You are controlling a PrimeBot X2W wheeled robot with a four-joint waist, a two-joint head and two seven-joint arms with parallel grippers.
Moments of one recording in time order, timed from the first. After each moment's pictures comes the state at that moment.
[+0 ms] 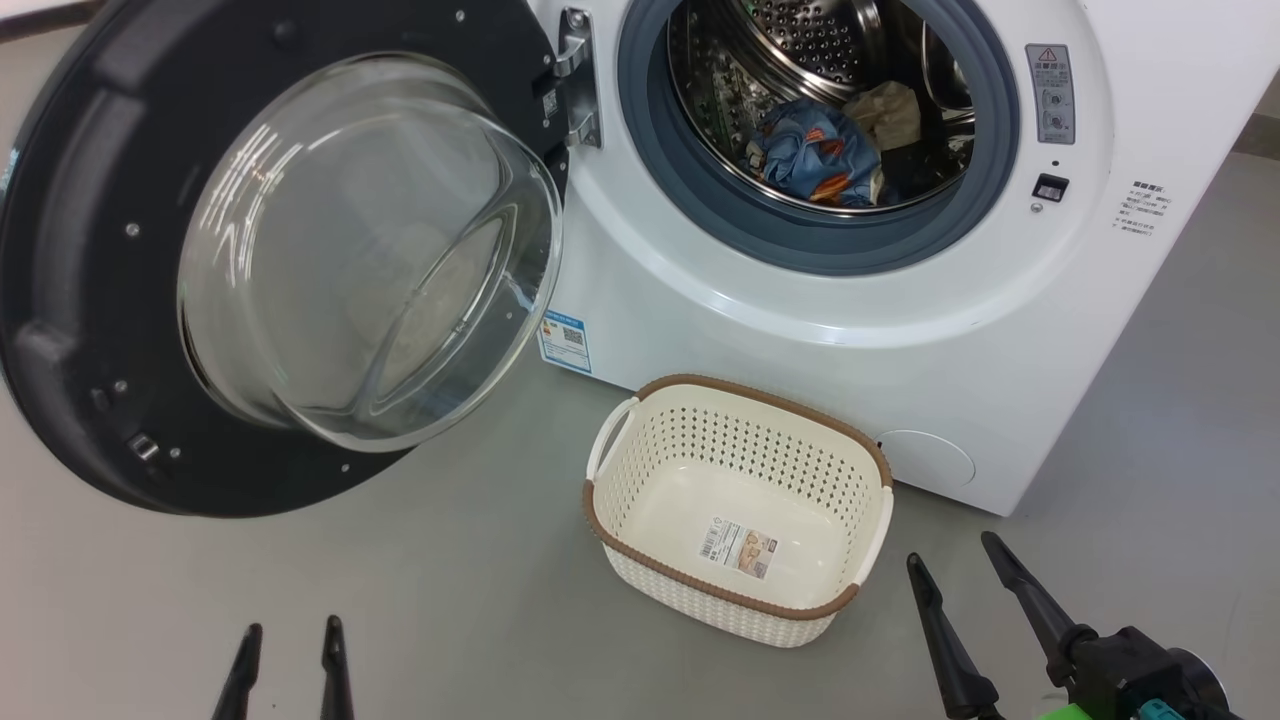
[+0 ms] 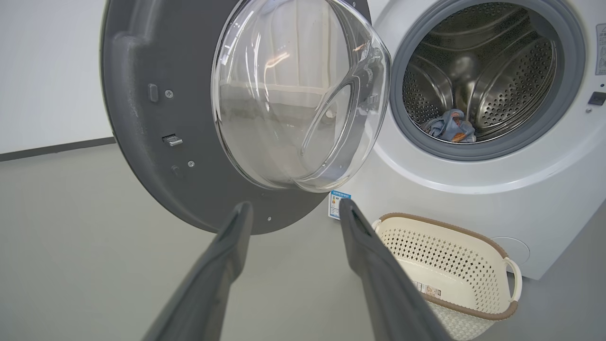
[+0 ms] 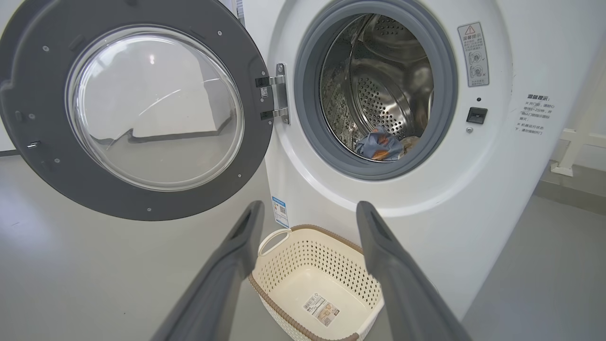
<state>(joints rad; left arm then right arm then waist) 0.15 0.22 -0.27 0.01 -0.35 0.23 -0.25 0.12 -0.05 0.05 -0.06 0.10 0.13 -0.17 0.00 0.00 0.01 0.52</state>
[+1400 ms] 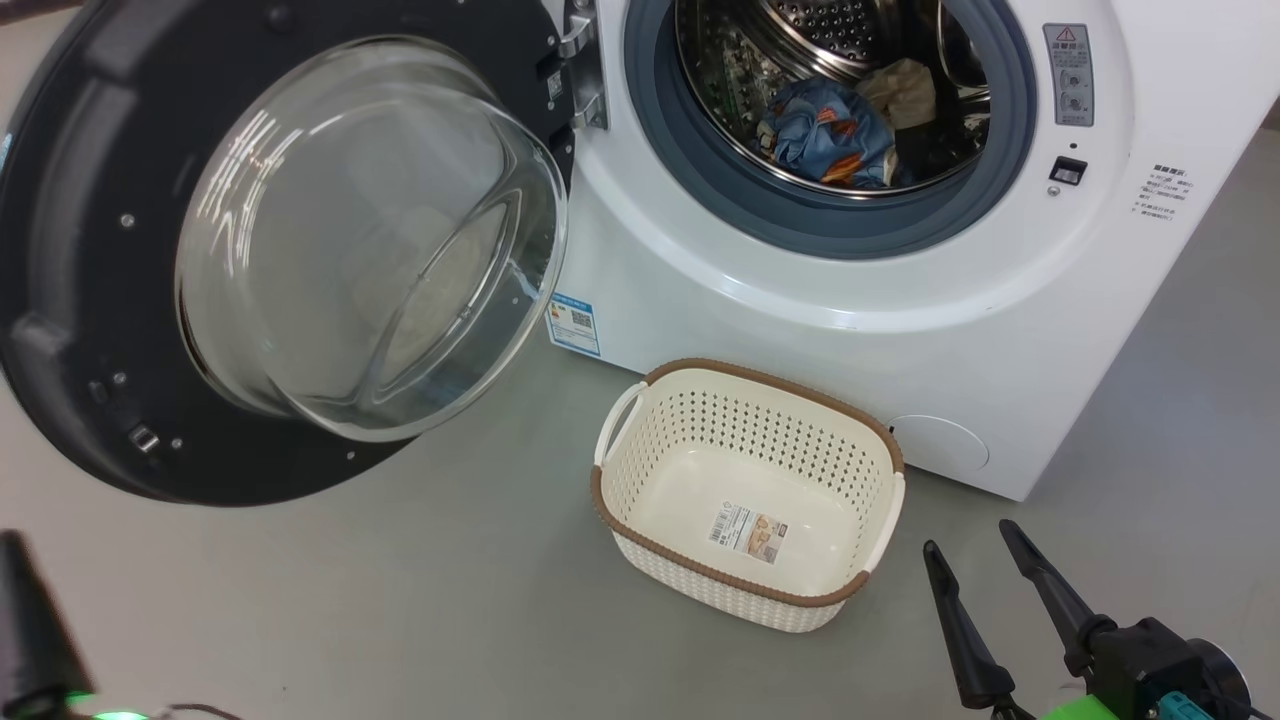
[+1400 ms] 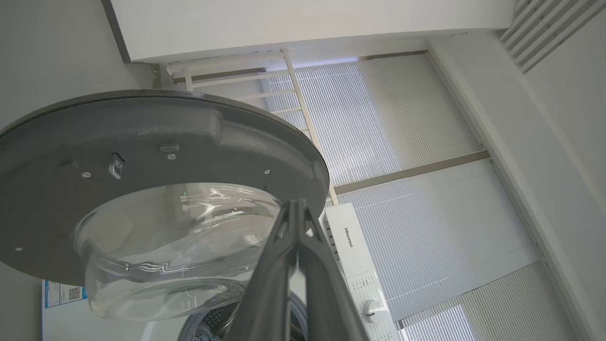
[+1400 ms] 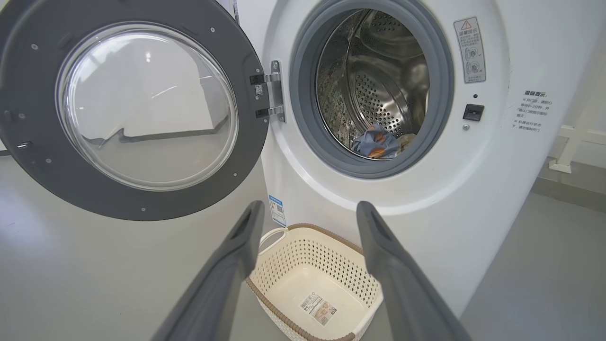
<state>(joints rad) 0.11 0.05 0.09 -0.26 -1.61 -0.12 -0.24 0.12 -0.05 0.03 -0.09 0.10 0.13 -0.15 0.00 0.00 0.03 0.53</state>
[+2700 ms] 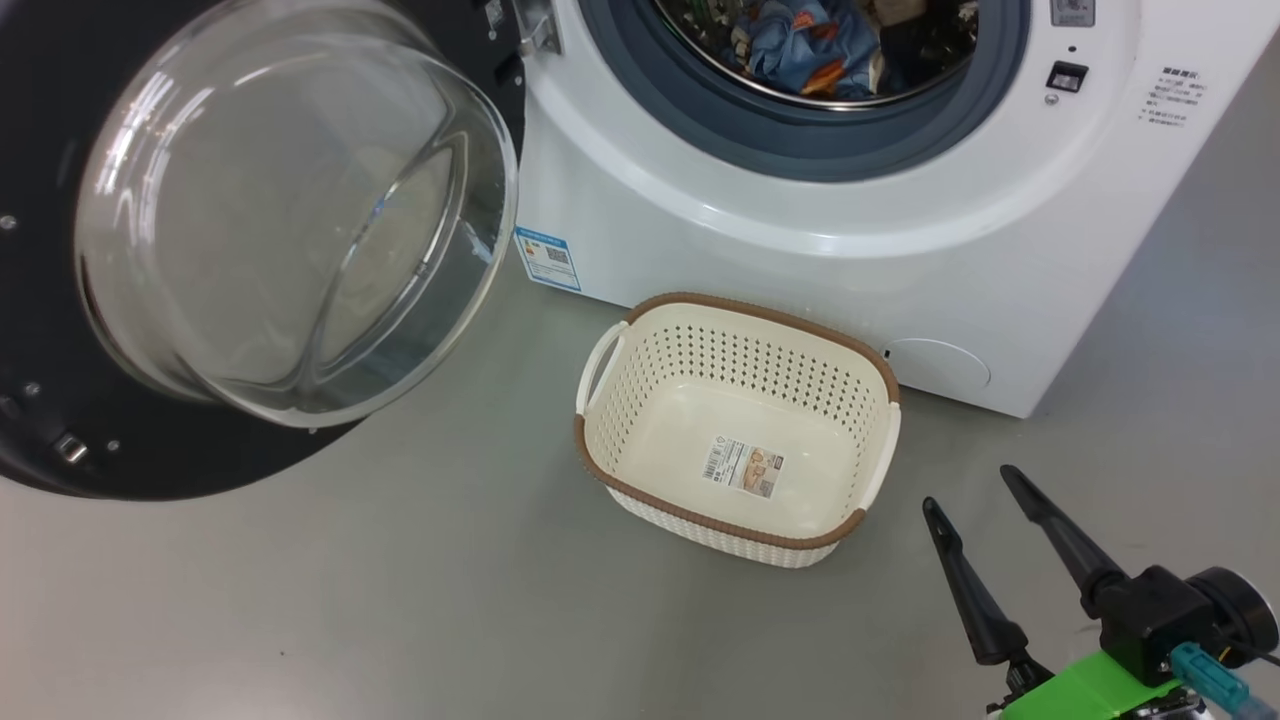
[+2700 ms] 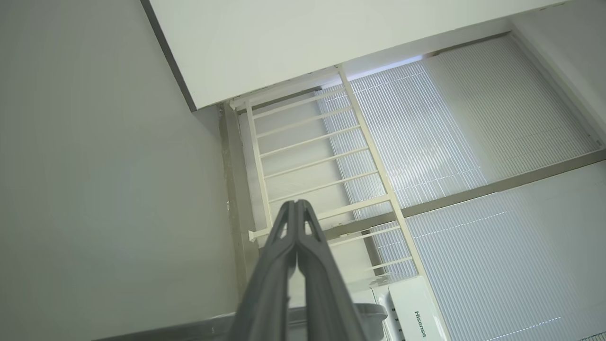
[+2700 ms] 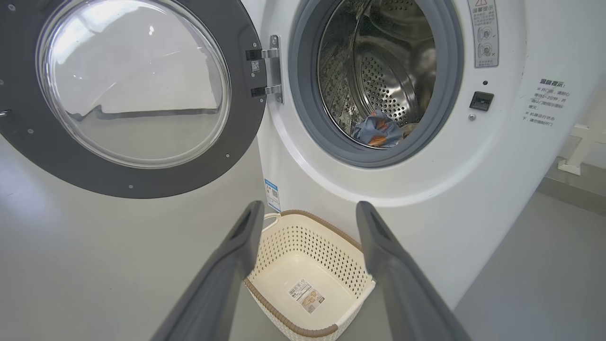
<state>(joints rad) -0.45 0.61 0.36 0.47 -1.87 0.05 0.14 0.07 -0.16 0.08 -0.17 0.10 0.13 -0.08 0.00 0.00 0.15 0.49</state>
